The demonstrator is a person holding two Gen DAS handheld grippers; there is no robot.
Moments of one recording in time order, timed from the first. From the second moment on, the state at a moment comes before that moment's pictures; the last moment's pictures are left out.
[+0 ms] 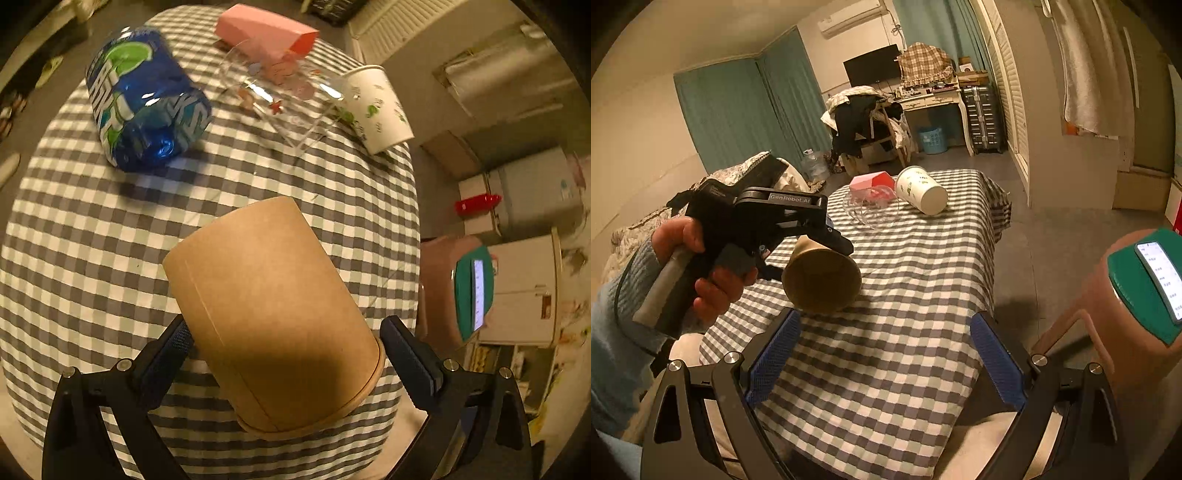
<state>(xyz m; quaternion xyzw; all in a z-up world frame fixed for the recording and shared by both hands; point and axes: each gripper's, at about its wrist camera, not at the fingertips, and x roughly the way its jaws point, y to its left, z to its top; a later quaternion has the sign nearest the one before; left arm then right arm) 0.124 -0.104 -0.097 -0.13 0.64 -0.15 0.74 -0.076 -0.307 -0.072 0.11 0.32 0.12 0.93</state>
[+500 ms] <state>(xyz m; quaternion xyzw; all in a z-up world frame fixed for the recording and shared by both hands) 0.045 -0.100 -0.068 0.06 0.47 -0.15 0.87 -0.081 -0.293 -0.070 0.10 0.32 0.12 0.93</state>
